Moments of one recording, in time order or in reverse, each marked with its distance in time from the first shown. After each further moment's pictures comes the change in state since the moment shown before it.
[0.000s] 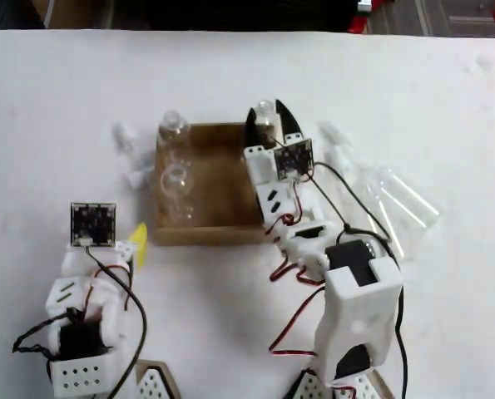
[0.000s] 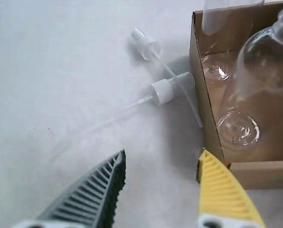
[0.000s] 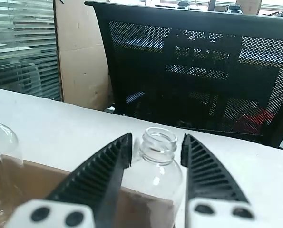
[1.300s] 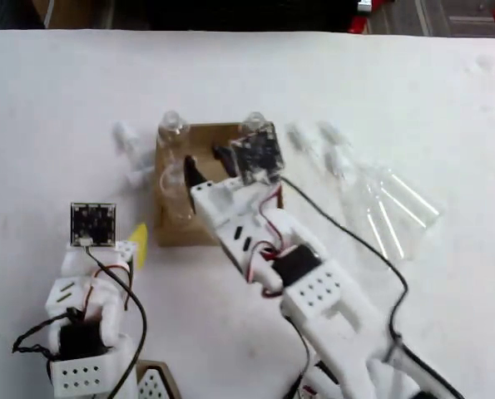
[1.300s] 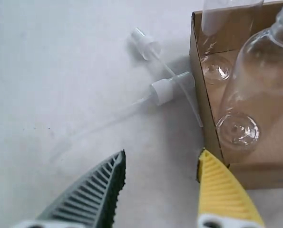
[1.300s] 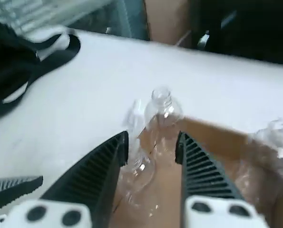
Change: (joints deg) left arm 0.0 0.0 0.0 0.0 0.0; right arm -20.4 -59.3 8.5 72.7 -14.9
